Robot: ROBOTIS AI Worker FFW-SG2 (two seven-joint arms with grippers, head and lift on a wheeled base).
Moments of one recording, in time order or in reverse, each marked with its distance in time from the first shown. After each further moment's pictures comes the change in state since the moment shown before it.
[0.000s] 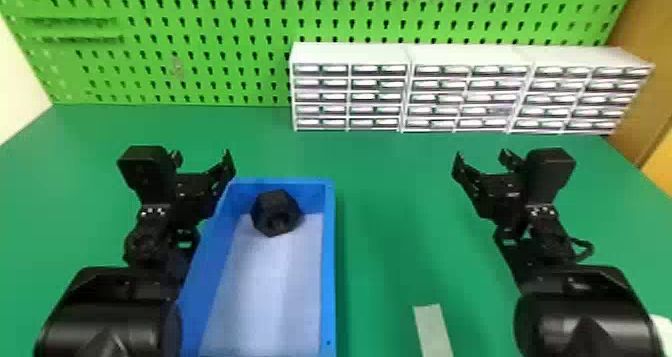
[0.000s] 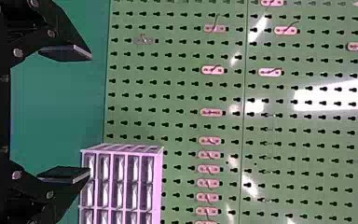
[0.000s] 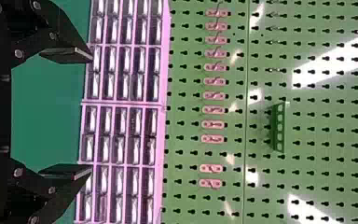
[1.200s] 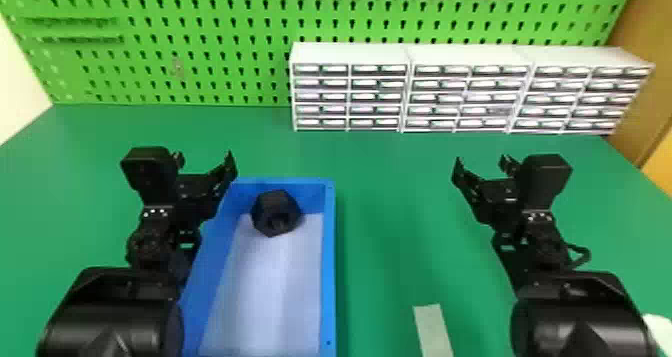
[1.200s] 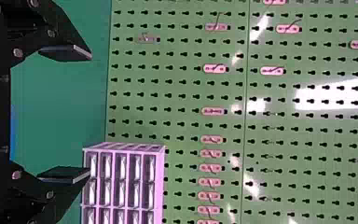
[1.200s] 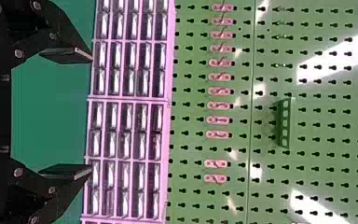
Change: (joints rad) left arm -0.001 0.000 -0.006 0.005 0.000 0.000 0.003; right arm 0.015 0.025 -0.014 0.000 0.030 -0.002 -0.013
